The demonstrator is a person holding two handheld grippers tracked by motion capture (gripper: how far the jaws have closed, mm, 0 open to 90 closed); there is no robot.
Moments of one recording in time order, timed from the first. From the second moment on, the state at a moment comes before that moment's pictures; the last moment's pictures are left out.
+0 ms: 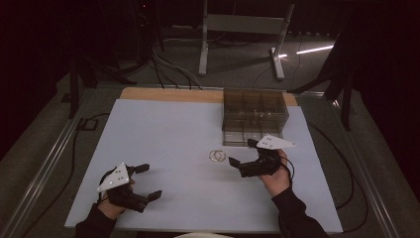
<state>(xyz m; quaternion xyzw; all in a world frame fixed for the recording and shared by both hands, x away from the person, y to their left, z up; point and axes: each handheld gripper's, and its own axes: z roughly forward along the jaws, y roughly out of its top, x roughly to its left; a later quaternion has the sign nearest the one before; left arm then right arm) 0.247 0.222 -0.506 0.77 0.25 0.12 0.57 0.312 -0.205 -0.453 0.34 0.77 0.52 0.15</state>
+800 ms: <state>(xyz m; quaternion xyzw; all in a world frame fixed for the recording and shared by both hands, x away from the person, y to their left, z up) 0.246 0.220 -0.507 0.77 0.25 0.12 0.57 0.344 -0.170 -0.487 0.40 0.79 0.45 0.14</state>
